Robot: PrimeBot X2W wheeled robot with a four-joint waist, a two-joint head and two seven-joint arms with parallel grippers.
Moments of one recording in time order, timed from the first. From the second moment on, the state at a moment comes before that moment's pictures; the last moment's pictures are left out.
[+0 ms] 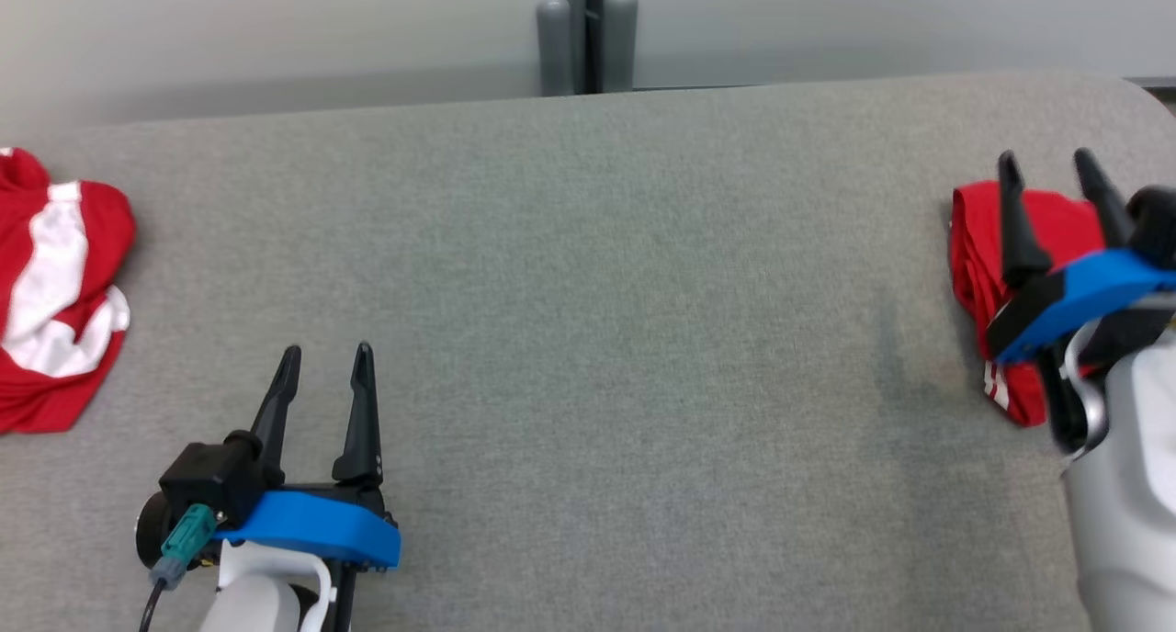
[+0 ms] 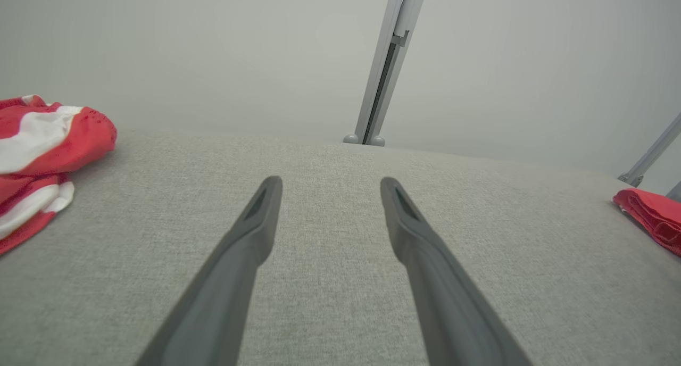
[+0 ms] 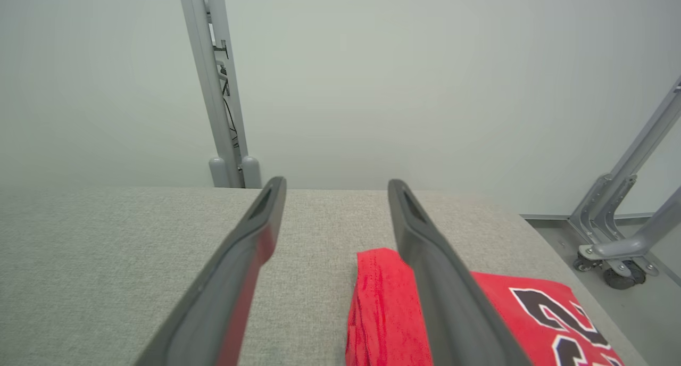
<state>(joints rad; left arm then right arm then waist) -0.17 0.16 -0.17 0.26 -0.36 -0.06 -0.22 -0.62 -0.20 -0.14 0.58 0.08 0.13 -0.09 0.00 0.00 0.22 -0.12</state>
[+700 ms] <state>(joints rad) -0.02 0.13 -0.14 0.34 -0.37 -0.03 -0.26 -0.10 -0.05 -0.04 0.29 0.12 0.13 -0.17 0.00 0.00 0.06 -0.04</state>
